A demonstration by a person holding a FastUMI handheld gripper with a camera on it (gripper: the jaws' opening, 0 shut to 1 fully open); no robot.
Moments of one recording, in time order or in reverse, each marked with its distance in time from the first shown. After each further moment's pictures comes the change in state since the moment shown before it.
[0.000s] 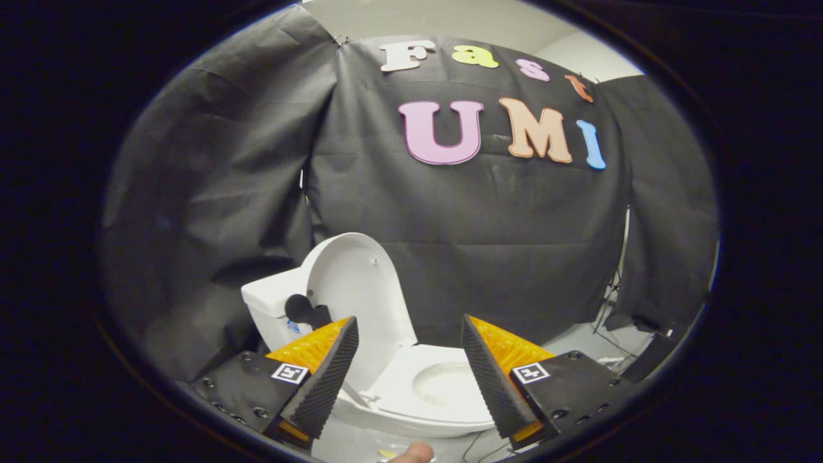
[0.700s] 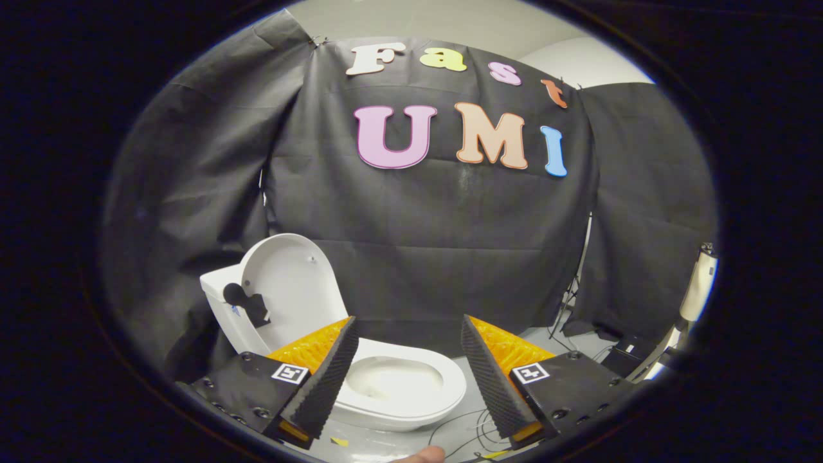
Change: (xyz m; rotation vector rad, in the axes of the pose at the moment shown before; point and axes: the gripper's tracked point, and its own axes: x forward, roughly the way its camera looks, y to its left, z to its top) arm -0.030 -0.119 0.011 -0.031 0.029 -0.106
